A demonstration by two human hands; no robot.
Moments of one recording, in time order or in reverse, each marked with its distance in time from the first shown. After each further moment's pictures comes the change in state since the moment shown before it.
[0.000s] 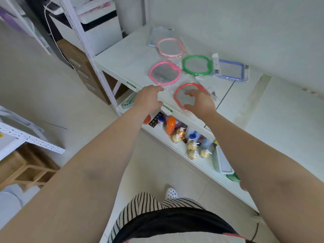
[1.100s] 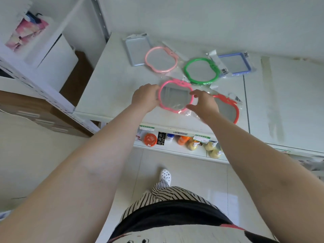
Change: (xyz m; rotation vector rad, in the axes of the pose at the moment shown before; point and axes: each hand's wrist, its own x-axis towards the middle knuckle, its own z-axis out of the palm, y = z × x) left_hand 0.246 -0.136 -0.053 0.077 -0.261 0.367; right_hand 0.166 -0.093 0.069 0.069 0.177 0.538
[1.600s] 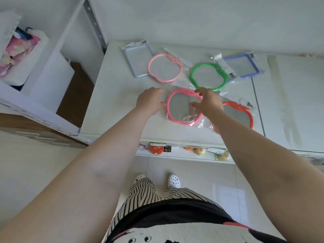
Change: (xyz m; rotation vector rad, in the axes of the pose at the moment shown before) left_hand 0.068 -0.039 -0.008 -0.024 -0.100 0.047; right_hand 0.059 -0.032 0.008 0.005 0.031 0.146
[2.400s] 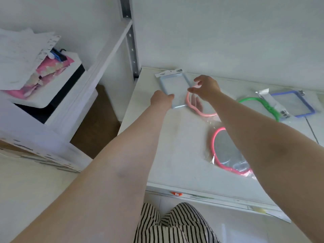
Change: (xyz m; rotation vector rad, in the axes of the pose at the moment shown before) left_hand 0.124 -0.104 -0.055 -0.705 0.189 -0.442; right_hand 0.174 -0.168 0.057 0.102 0.031 -0.097
